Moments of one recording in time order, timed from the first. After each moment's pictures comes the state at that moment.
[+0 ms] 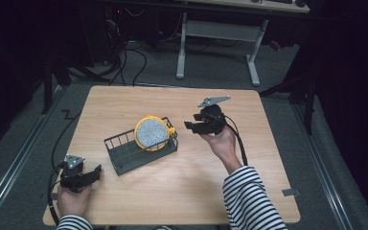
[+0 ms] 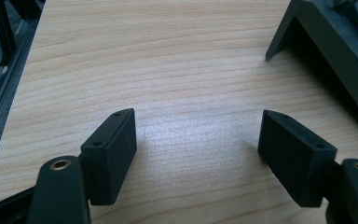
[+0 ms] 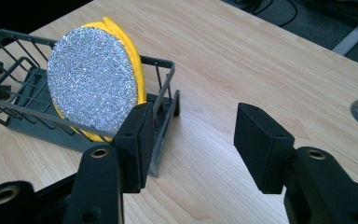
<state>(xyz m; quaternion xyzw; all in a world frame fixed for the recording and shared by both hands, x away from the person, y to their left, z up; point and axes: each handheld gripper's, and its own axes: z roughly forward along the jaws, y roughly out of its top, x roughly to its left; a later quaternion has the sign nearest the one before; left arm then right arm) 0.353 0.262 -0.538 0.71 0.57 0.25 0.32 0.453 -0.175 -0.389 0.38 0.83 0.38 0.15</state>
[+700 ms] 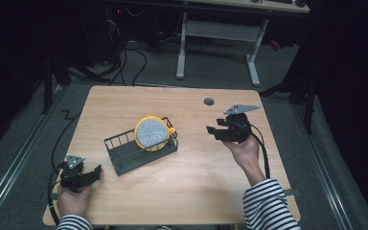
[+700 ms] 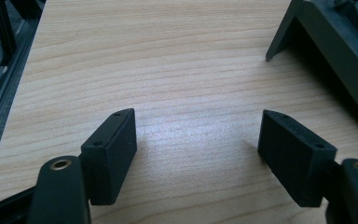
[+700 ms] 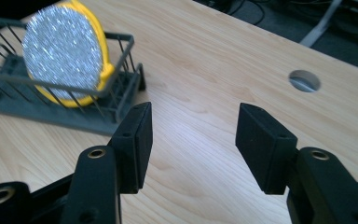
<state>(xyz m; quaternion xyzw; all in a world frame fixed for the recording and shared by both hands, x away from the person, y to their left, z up) 0.353 0.261 -0.538 0.71 0.58 0.25 0.32 0.417 -0.236 -0.385 0.41 0.81 0.38 0.19</state>
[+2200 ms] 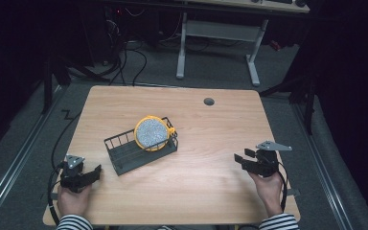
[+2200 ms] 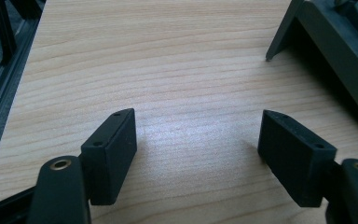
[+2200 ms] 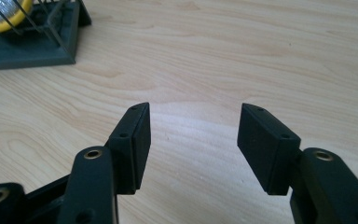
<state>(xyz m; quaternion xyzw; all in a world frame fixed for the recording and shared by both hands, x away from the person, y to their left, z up) 0.353 0.262 -0.538 0.71 0.58 0.25 0.32 0.346 -0.324 -0.467 0.51 0.75 0.39 0.19</state>
